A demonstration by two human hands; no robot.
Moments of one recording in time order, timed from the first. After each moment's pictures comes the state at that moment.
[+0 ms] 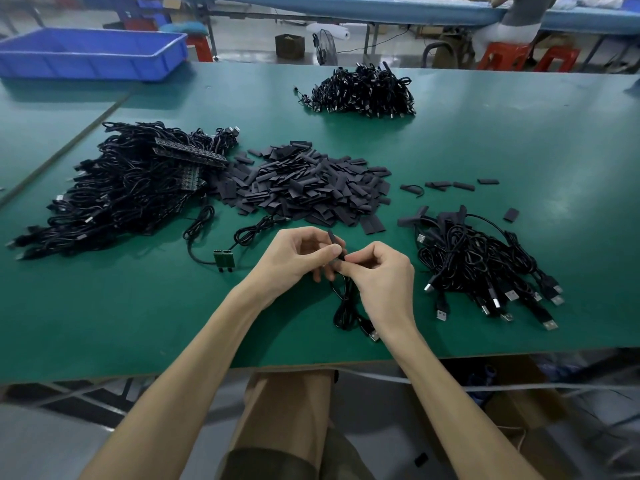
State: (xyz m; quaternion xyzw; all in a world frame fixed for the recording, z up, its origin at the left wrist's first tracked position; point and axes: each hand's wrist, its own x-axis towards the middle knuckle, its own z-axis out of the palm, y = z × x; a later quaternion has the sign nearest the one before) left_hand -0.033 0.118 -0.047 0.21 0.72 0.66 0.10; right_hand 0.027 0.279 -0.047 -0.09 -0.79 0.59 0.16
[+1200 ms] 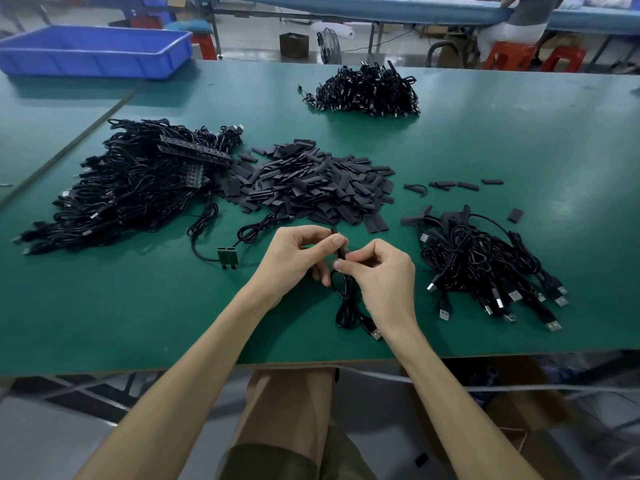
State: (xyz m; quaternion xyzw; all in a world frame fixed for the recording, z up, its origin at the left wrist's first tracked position) left_hand -0.027 0.121 -0.051 0.19 0.72 0.66 0.07; right_hand 0.029 0.278 -0.049 -0.09 -0.79 0.59 0.15
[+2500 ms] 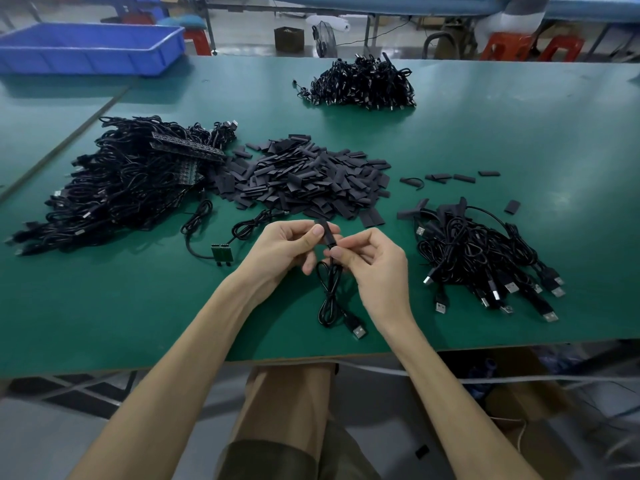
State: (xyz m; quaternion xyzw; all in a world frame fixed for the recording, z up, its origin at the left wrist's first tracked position) left_hand -0.036 0.110 -0.052 0.17 0.62 0.75 0.16; right_hand 0.029 0.278 -0.052 -0.01 -0.71 0.69 0.14
